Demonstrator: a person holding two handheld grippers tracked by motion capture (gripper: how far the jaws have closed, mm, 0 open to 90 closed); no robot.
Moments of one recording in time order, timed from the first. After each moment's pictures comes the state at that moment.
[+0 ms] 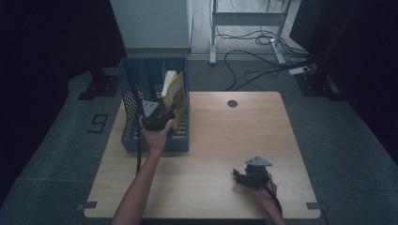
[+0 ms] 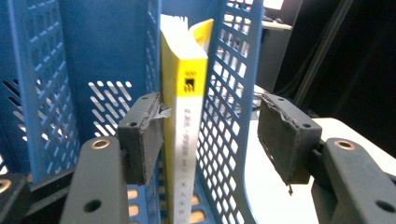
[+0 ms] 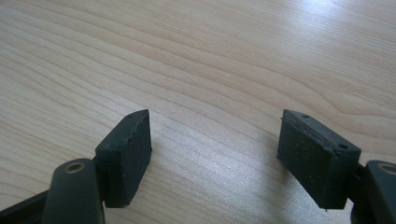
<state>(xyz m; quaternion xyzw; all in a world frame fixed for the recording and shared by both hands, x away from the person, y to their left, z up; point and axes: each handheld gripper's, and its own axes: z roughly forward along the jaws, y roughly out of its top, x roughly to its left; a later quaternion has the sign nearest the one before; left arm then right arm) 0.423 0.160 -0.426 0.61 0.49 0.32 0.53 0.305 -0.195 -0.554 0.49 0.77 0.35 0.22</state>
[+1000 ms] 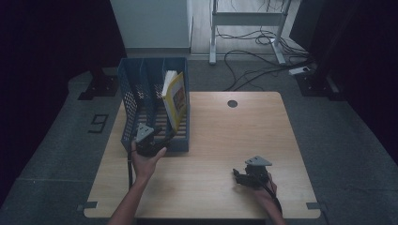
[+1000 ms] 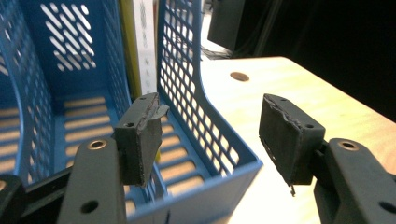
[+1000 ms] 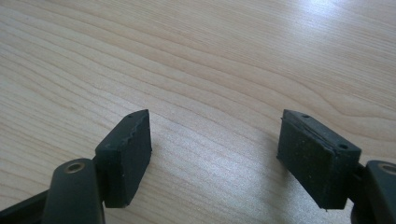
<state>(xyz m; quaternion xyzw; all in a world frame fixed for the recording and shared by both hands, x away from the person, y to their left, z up) 0.351 0.187 -0.459 0.68 0.46 0.23 0.52 0.306 -0.195 -0.554 0.49 0.77 0.35 0.22</state>
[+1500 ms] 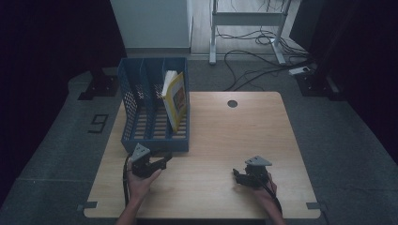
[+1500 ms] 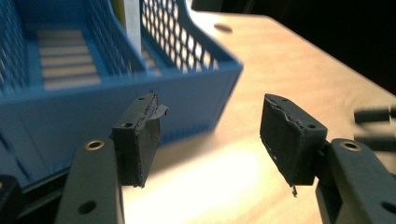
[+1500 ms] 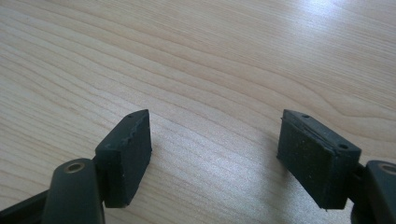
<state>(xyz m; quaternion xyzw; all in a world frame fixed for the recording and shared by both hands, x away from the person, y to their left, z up) 0.307 0.203 -0.505 0.71 0.46 0.17 0.50 0.306 -0.195 -0.554 0.49 0.77 0.35 0.22</state>
